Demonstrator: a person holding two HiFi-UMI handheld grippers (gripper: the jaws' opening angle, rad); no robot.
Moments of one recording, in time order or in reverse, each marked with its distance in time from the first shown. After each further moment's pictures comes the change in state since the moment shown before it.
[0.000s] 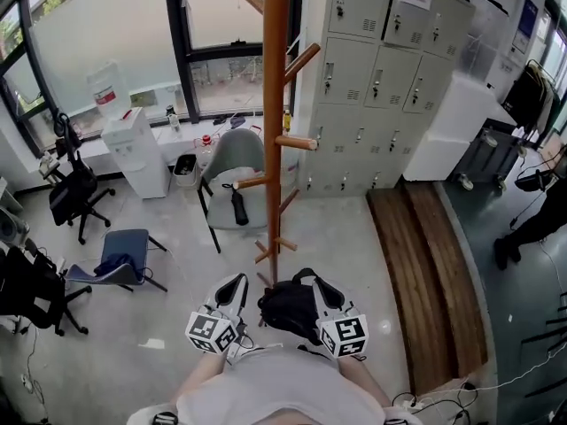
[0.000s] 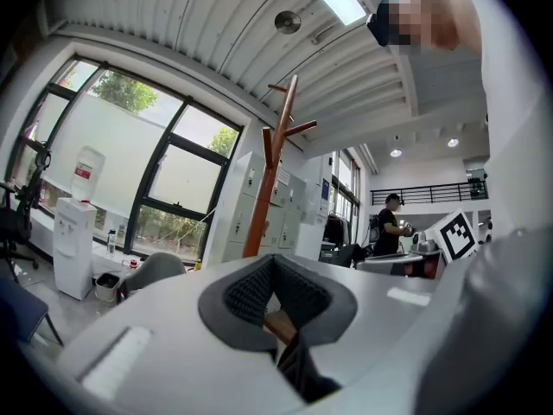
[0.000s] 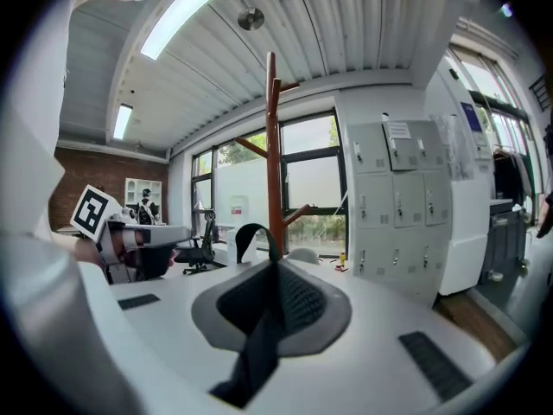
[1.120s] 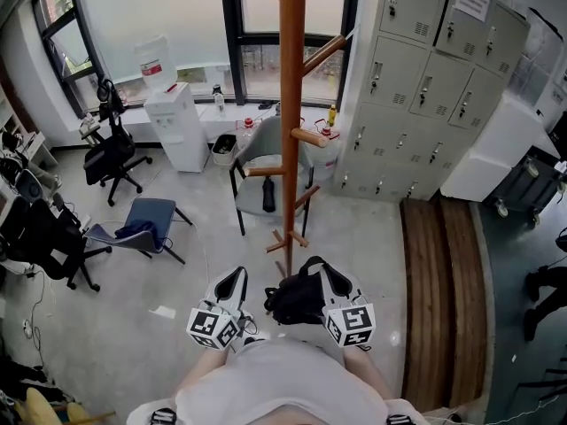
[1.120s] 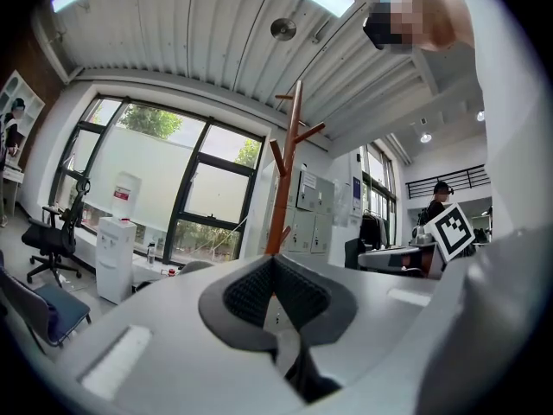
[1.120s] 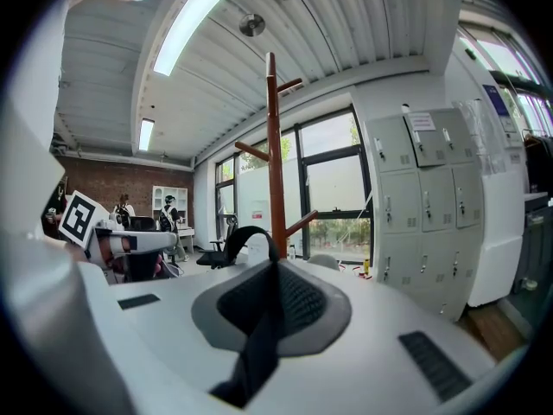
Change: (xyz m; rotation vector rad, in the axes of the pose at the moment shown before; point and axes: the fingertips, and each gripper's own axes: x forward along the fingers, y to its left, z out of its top) left arm -0.019 0.001 0.006 0.037 -0.048 0.260; right arm 0.033 -0.021 0.018 -0.016 -0.032 0.187
